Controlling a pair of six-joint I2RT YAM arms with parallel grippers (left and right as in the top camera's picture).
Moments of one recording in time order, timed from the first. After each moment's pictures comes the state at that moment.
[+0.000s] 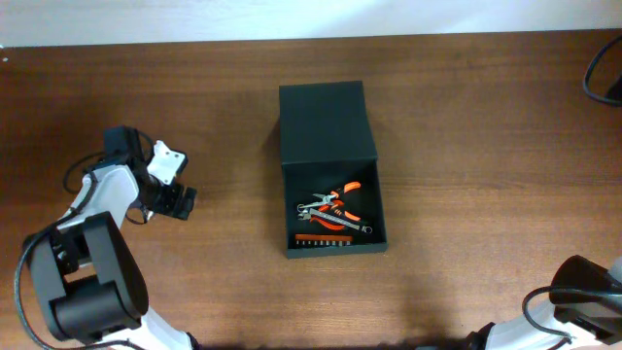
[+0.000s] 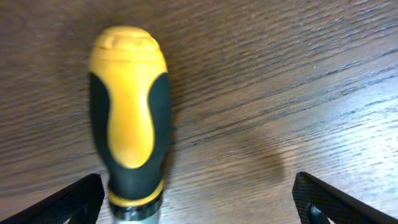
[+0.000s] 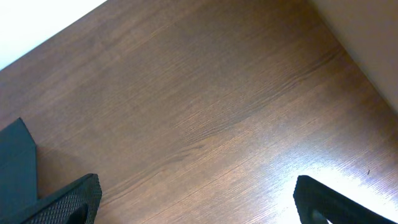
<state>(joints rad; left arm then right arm) 0.28 1.84 1.09 -0.64 0.07 0.59 -0.53 1.82 2.37 -1.57 -0.05 0.07</state>
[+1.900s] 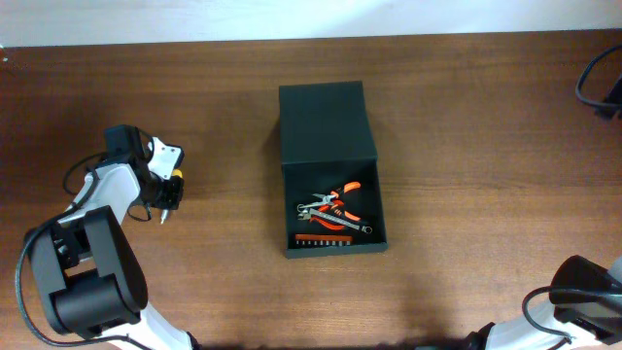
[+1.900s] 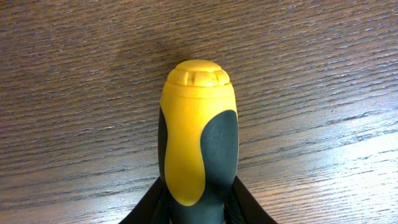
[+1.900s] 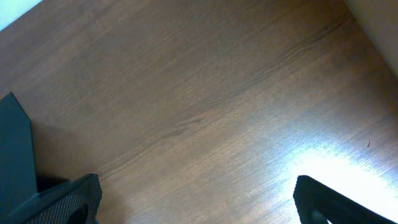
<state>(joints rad) 0.28 1.87 1.10 -0.58 0.07 0.48 -0.53 1.82 2.37 -1.67 -0.05 0.07</state>
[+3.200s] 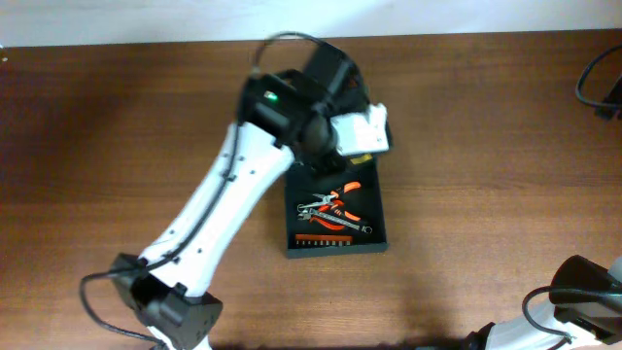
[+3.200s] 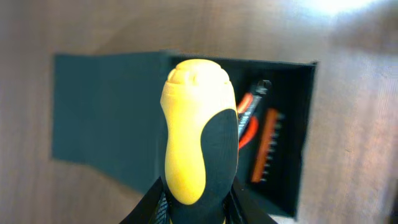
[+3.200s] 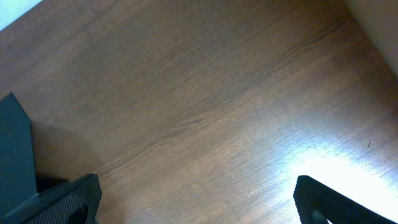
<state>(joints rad) -0.63 1.88 2.04 -1.38 0.17 0.81 -0.53 1.82 2.37 -1.67 -0.05 0.07</state>
